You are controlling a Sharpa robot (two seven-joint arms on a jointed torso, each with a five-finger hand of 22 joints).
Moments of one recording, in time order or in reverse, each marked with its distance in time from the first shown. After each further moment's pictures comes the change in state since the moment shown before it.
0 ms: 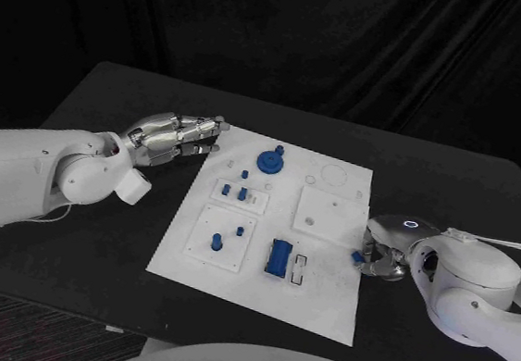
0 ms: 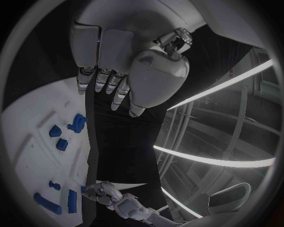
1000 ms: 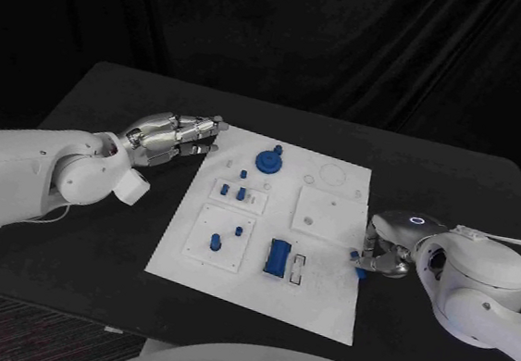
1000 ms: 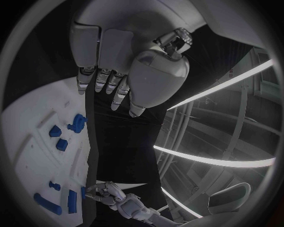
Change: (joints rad) left arm 0.000 -0.001 0.000 0.000 0.000 -0.001 0.001; left_hand 0.000 0.000 -0.003 0.003 -0.004 0.000 0.000 0.000 0.000 0.000 0.000 0.000 0.000 0.000 0.000 0.000 -0.001 0.000 0.000 0.000 0.000 0.000; right arm 0.025 -0.032 -0.003 0.043 0.003 -0.003 -0.022; right_hand -0.146 0.000 -0.069 0.105 -0.218 -0.050 -0.003 0.106 0.034 -0.004 -0.004 0.000 0.000 -0.001 -0.002 0.000 0.000 0.000 0.007 0.000 0.024 0.000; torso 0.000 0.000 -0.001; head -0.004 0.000
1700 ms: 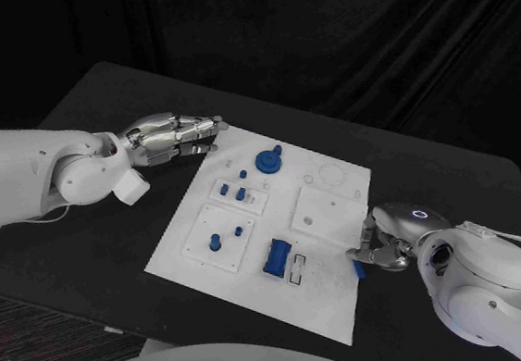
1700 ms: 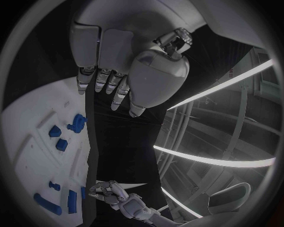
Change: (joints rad) left arm 0.000 0.000 0.000 0.001 0.000 0.000 0.001; left_hand 0.000 0.000 -0.001 0.001 0.000 0.000 0.000 0.000 0.000 0.000 0.000 0.000 0.000 0.000 0.000 0.000 0.001 0.000 0.000 0.000 0.000 0.000; right arm 0.018 -0.009 0.000 0.020 0.012 -0.061 0.018; right_hand -0.006 0.013 -0.021 0.004 -0.020 -0.033 -0.013 0.142 0.044 0.003 0.004 0.000 -0.001 -0.003 0.004 0.000 0.000 0.000 0.002 0.005 0.000 -0.001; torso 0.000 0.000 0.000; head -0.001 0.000
